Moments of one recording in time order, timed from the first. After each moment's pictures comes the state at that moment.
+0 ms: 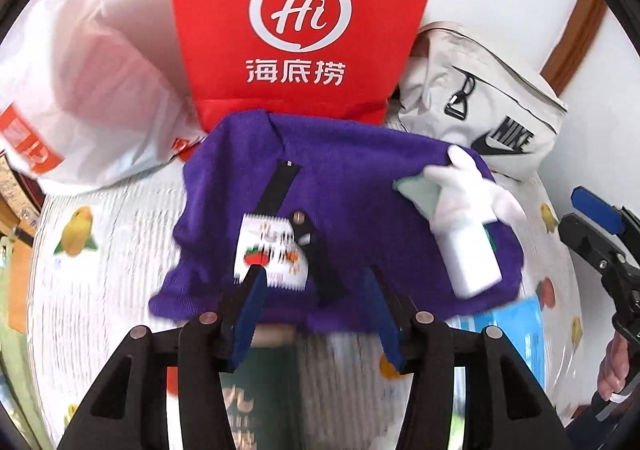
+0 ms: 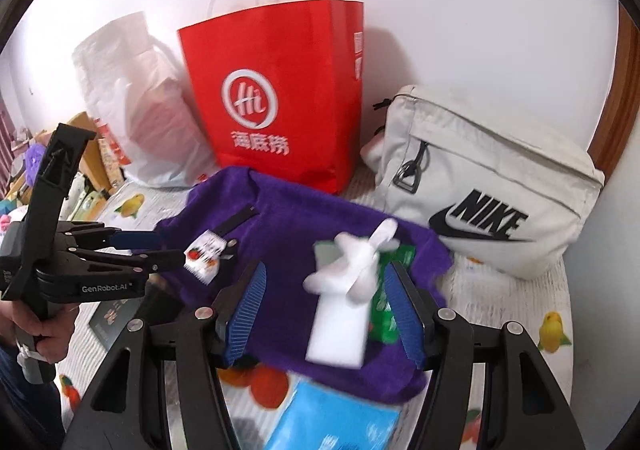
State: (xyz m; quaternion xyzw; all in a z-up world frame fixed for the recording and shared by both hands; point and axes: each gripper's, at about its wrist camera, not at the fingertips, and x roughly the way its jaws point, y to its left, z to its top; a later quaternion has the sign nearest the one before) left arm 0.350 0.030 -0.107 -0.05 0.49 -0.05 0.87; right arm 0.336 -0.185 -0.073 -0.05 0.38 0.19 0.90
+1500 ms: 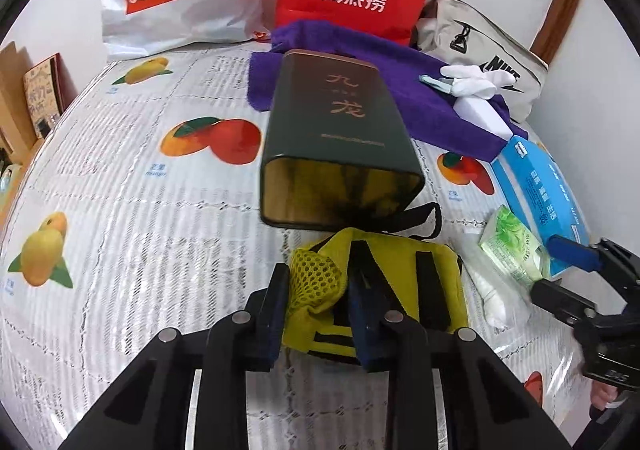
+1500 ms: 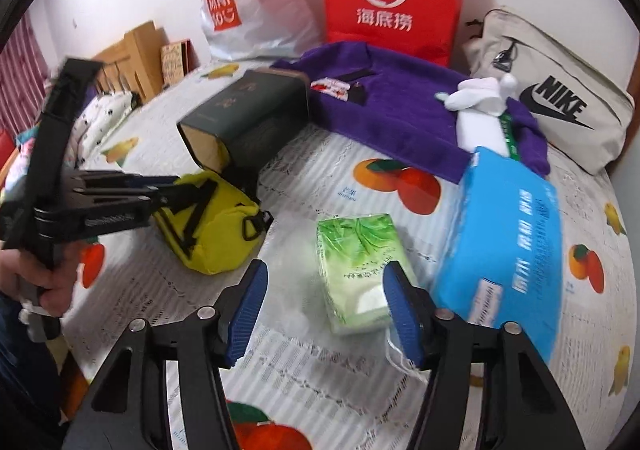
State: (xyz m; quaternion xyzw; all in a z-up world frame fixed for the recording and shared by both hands) left arm 0.169 0.088 -0.194 -0.08 0.46 -0.04 0.88; right arm 0.173 -0.122 -0.185 -0.12 0.44 0.24 0.86
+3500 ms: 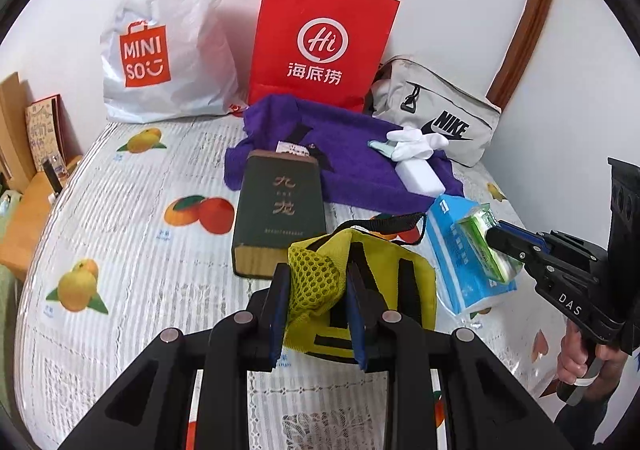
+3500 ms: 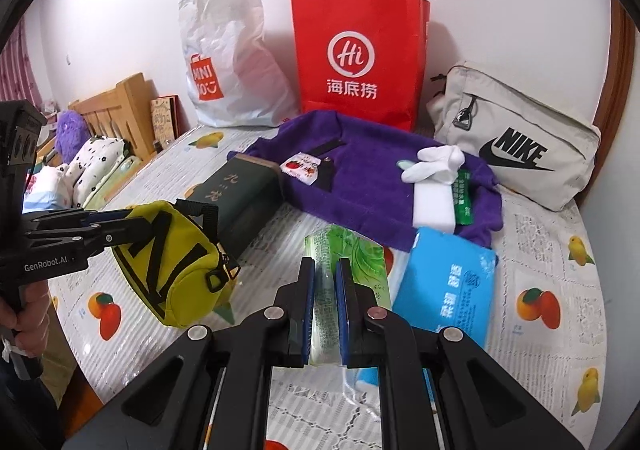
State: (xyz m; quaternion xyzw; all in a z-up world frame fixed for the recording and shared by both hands) left arm 0.140 0.075 -0.104 -0.10 0.39 -0.07 0.91; right arm 0.183 -0.153 -0.111 -0.07 0.37 0.22 0.90
